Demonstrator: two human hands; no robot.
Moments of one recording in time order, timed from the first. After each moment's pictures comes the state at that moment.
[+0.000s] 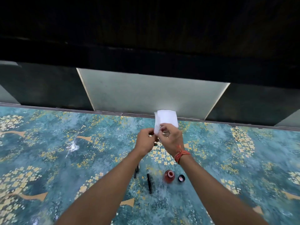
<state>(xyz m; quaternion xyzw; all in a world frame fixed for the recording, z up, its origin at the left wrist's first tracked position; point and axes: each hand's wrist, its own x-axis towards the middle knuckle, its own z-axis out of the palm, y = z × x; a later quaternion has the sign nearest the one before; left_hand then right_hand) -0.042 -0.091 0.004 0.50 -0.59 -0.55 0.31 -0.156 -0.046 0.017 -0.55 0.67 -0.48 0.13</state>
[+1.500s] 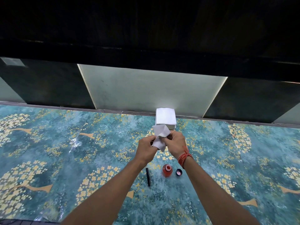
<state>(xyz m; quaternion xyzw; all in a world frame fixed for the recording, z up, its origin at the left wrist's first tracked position) -0.032 -0.034 -0.004 0.45 -0.64 -0.51 0.35 -0.166 -0.008 0.014 -0.43 0.72 -0.45 0.32</state>
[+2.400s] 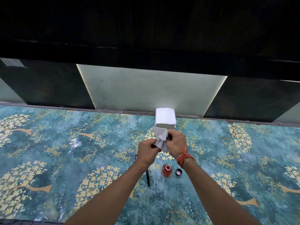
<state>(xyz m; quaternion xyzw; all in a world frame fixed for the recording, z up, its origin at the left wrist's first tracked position) -0.038 -0.027 -0.018 0.46 -0.62 -0.52 0.37 -0.165 -0.003 0.023 -0.49 0.71 -0.45 0.23</state>
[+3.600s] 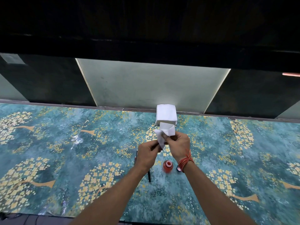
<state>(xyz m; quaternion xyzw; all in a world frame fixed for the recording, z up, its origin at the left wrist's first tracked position) -0.029 -0.004 -0.019 0.47 -0.62 -0.51 0.36 -0.156 0.019 0.019 -0.36 0.70 -0.55 0.28</state>
